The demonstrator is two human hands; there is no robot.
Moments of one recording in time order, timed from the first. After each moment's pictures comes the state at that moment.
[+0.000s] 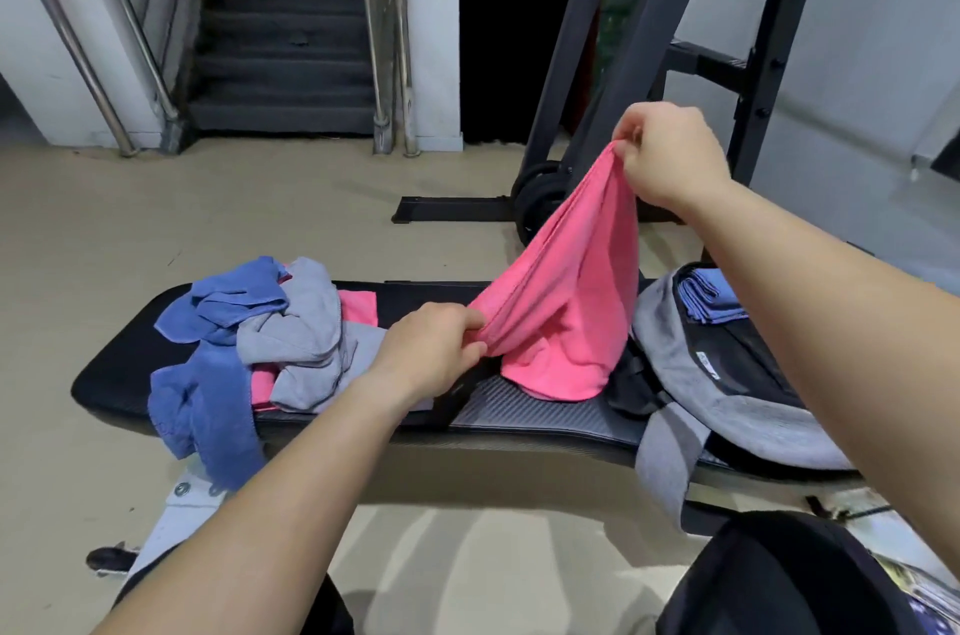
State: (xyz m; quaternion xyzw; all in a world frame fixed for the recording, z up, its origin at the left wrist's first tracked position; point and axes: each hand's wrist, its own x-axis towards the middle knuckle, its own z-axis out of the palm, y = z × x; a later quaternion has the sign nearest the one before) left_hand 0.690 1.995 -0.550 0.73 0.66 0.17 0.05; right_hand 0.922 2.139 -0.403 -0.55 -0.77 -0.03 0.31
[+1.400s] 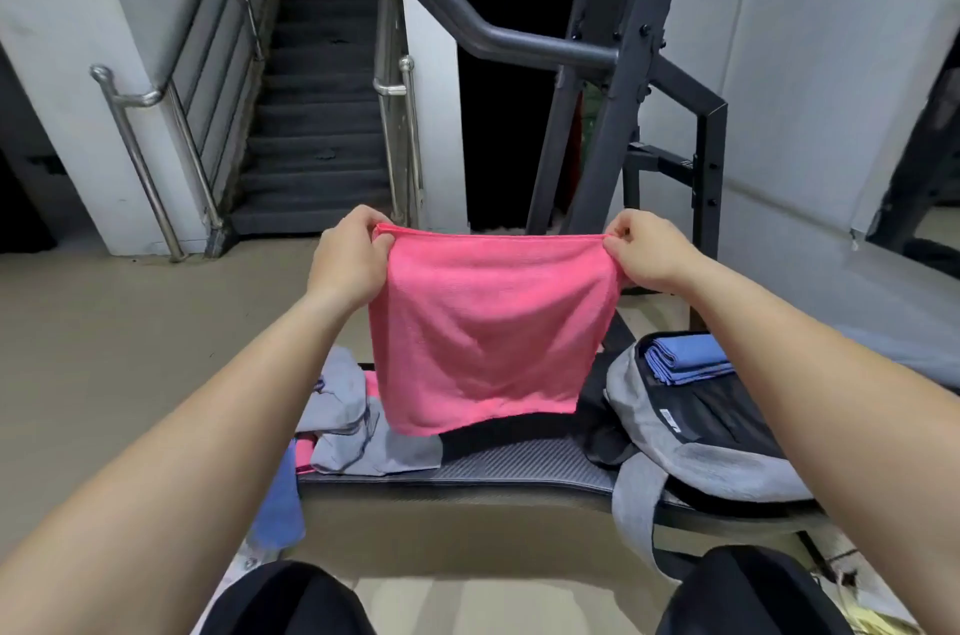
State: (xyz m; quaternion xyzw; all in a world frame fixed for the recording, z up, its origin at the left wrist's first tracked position) left_hand 0.638 1.985 -0.358 0.56 0.70 0.45 -0.03; right_hand 0.972 2.057 -0.341 -0.55 -0.76 0.14 0.31
